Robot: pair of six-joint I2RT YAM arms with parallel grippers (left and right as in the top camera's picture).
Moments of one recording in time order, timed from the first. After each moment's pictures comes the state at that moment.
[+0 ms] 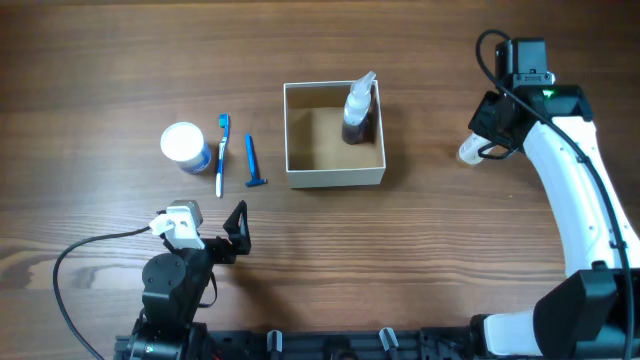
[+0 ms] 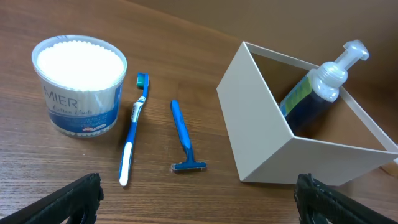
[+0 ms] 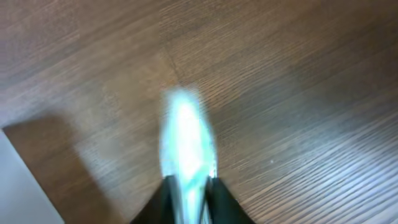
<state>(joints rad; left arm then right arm) -0.14 0.16 0.08 -0.24 0.07 -0.37 0.03 1.59 1.37 -0.98 0.26 0.49</state>
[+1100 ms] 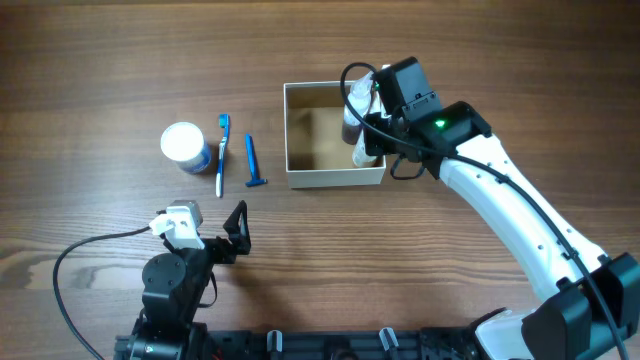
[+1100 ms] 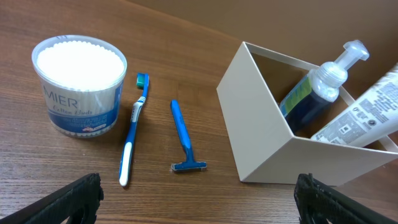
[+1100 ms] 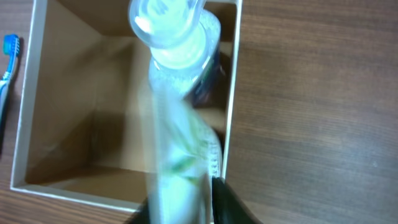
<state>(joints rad) -0.14 0.16 0.08 -0.24 0.07 -0.37 0.48 1.60 1.35 -0.82 0.07 0.34</state>
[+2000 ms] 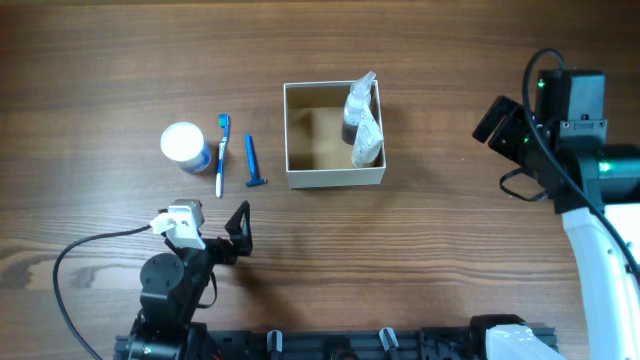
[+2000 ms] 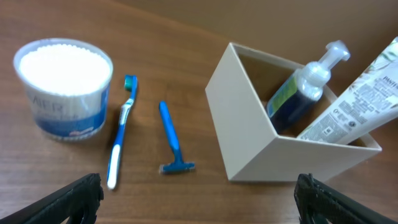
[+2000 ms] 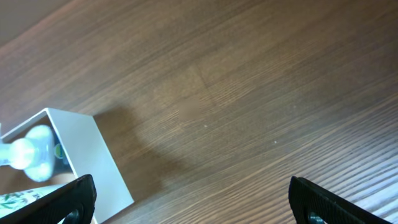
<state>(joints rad) -0.14 0.17 0.12 -0.27 0.10 -0.37 0.04 1.25 1.36 -1.09 0.19 0.54</state>
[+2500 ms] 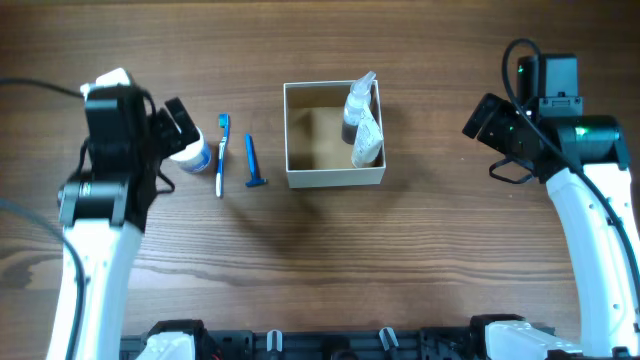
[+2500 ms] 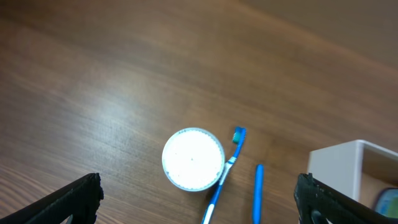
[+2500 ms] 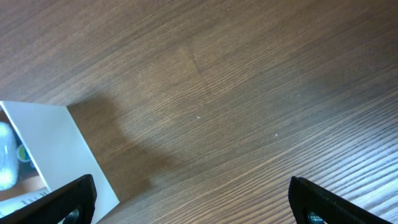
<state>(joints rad) 0.00 1.20 1.13 -0.72 -0.21 -0.37 0.04 1.38 1.36 -1.08 0.19 0.54</state>
